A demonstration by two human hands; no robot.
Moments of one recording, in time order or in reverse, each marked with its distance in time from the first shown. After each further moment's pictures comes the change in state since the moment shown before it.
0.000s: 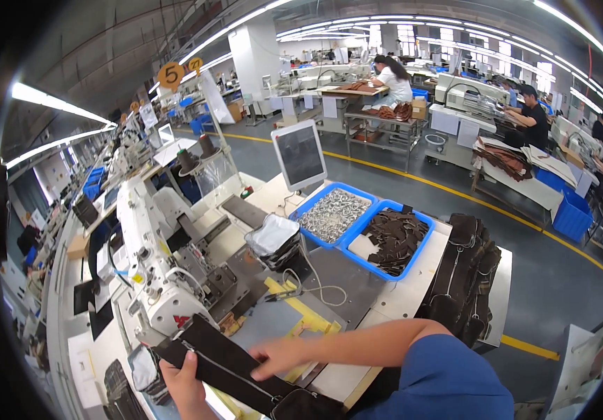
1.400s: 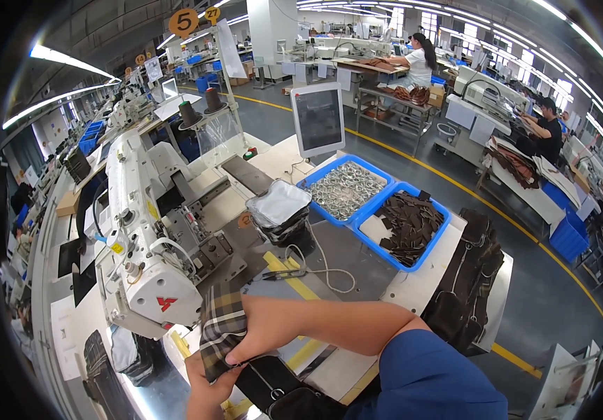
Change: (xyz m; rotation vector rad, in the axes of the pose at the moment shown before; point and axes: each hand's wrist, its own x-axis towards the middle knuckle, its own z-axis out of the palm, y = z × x) left_hand -0.023 -0.030 0.022 0.462 -0.416 0.117; right_hand -0.003 -0.083 -0.043 0.219 0.041 -0.075
